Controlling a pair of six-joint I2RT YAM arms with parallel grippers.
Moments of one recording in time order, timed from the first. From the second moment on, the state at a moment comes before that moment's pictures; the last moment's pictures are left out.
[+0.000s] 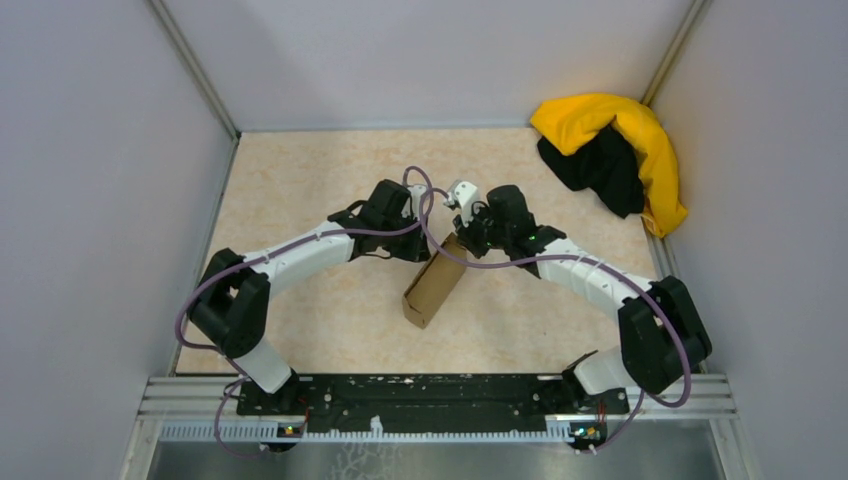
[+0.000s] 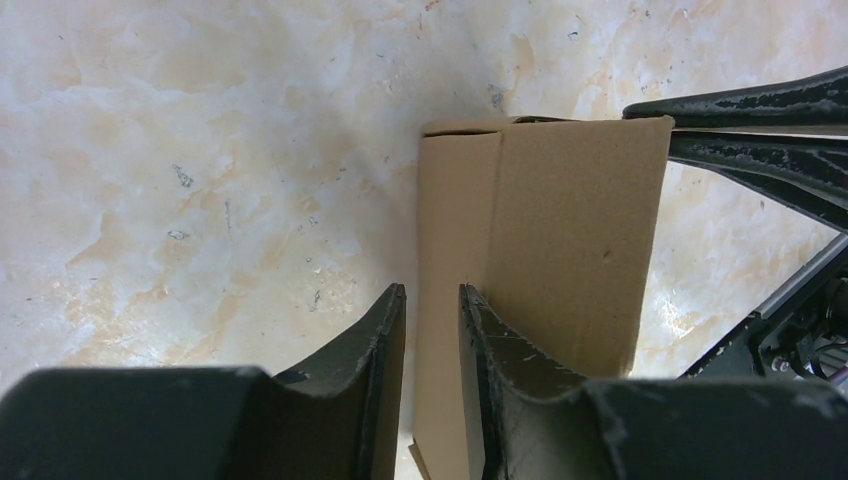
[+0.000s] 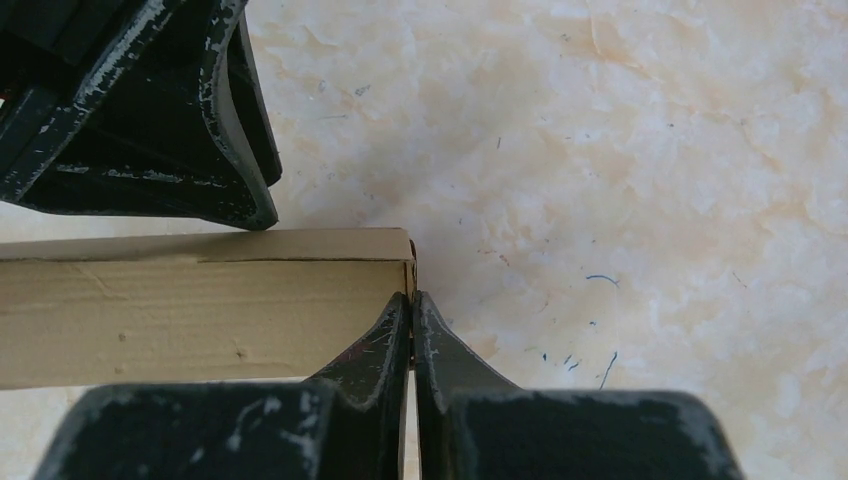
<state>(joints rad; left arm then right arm) -0.69 1.65 1.13 -0.31 0.20 -0.34 0.55 1.39 0.87 -0.09 -0.30 -0.27</state>
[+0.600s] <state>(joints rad) -0.63 1.53 1.07 -0.34 0.08 -0.35 0.63 1.31 0.77 -0.04 -0.11 -0.21</state>
